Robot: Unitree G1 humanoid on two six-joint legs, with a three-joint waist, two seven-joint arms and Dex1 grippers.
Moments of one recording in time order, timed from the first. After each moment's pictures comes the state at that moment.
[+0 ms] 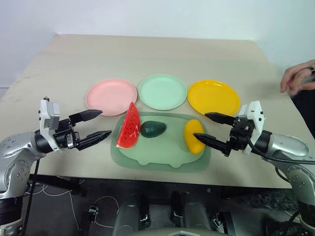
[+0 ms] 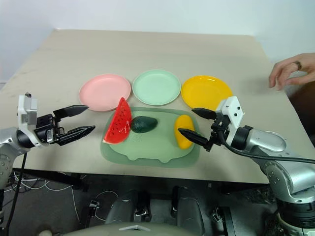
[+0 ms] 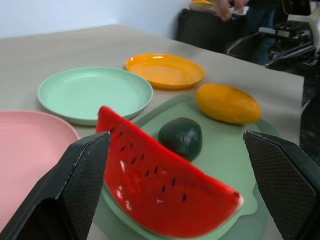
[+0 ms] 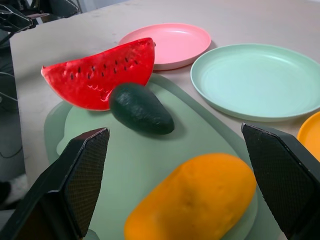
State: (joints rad) left arm -0.11 0.79 0.36 -0.20 -0.76 0.42 -1.15; right arm -0.12 -0.74 -0.22 -0.55 0.73 0.71 0.75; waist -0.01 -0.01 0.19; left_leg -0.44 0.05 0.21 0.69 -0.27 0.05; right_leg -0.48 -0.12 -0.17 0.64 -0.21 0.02
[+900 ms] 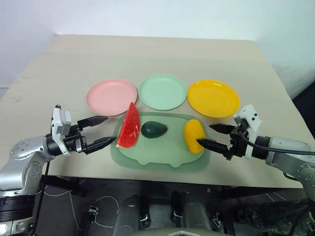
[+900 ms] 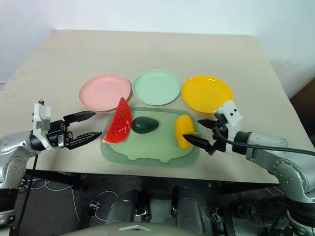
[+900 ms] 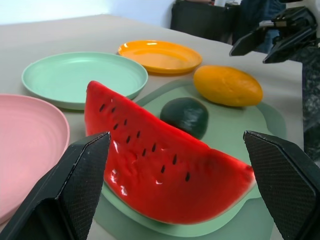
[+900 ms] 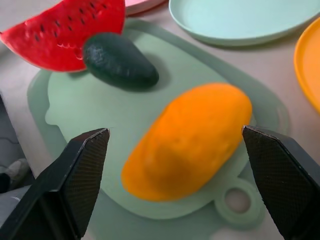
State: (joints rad) left arm -0.12 0.73 0.29 -0.09 -0.65 0.29 -1.22; right arm -0.19 -0.81 -0.27 -0.58 0.95 1.09 0.53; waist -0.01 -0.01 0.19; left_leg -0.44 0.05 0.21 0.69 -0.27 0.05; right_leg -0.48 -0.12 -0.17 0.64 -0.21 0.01
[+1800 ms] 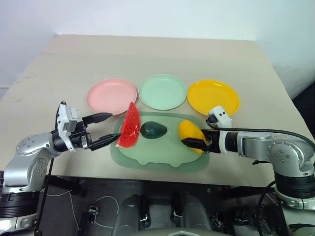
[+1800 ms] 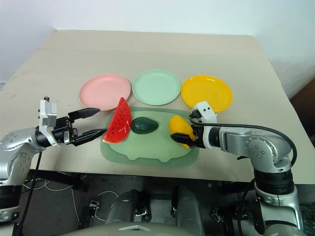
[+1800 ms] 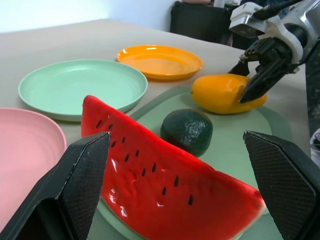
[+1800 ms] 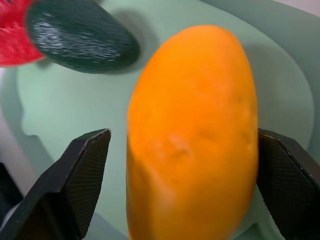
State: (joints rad) left arm -0.16 0.72 0.25 -0.11 -0.64 0.30 -1.17; right arm -0.43 -0.61 -0.09 -0.39 0.91 1.41 0.27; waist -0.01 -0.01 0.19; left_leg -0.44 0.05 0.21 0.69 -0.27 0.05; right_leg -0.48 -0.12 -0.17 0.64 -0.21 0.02
